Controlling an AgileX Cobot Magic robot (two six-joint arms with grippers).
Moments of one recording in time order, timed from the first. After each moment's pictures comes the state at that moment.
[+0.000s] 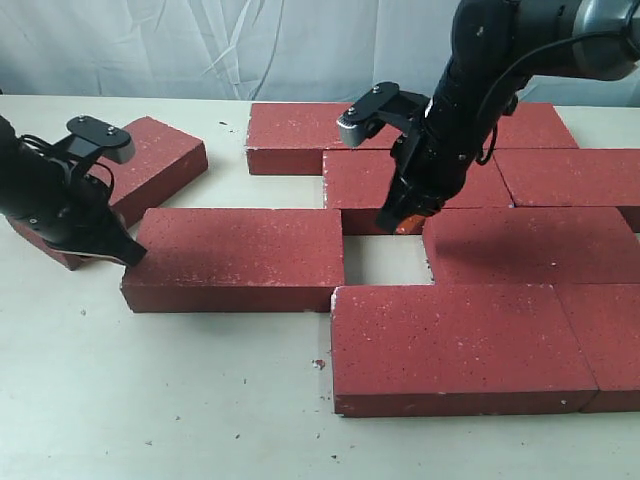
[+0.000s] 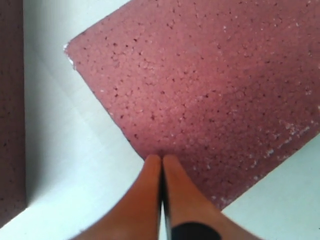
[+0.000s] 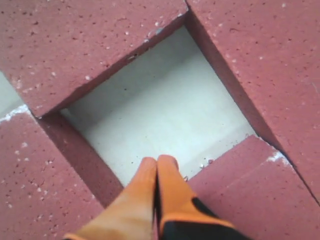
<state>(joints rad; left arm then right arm) -0.12 1.72 -0.91 -0.55 0.60 0.87 0.42 1.94 -1.42 0.21 0.98 -0.66</state>
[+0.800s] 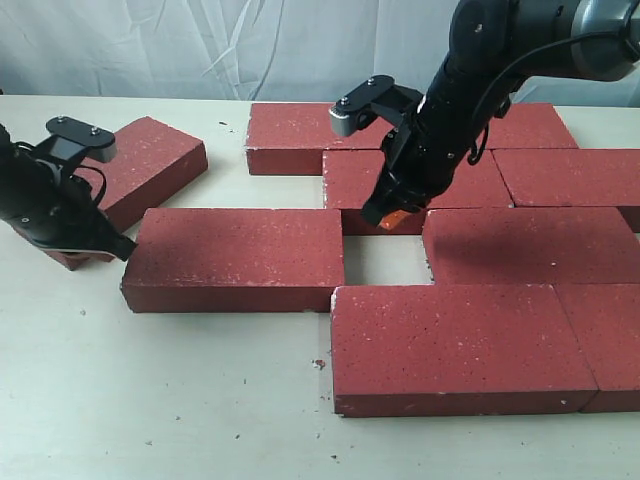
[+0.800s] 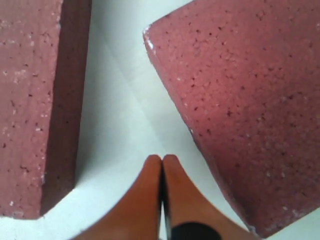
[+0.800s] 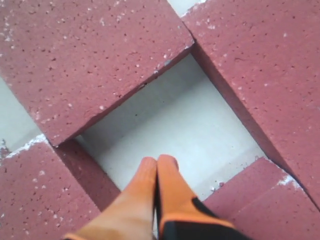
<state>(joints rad) -0.09 1.75 -0.92 -0.42 0.53 0.71 0.42 1.94 -1.42 0.27 0.94 -0.65</state>
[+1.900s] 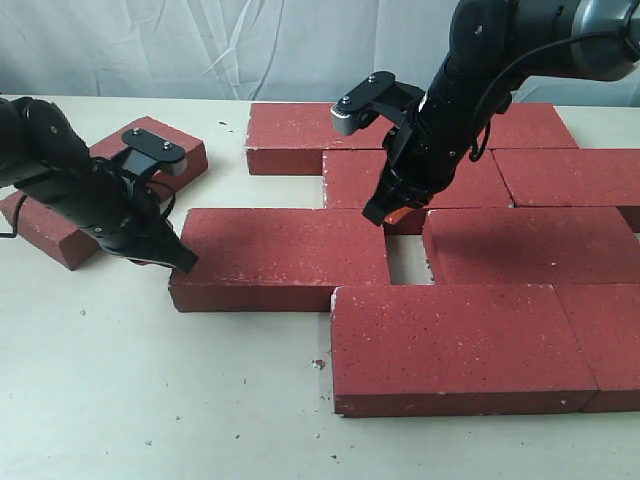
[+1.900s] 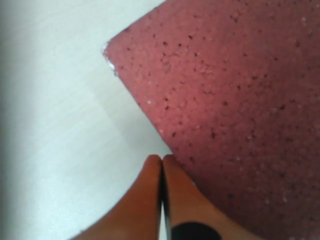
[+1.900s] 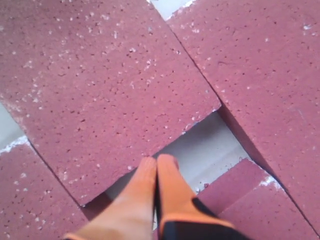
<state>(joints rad) -0.26 1.84 -0.96 -0.50 0.46 0.74 0.42 1.94 -1.42 0.24 0.91 -0.65</state>
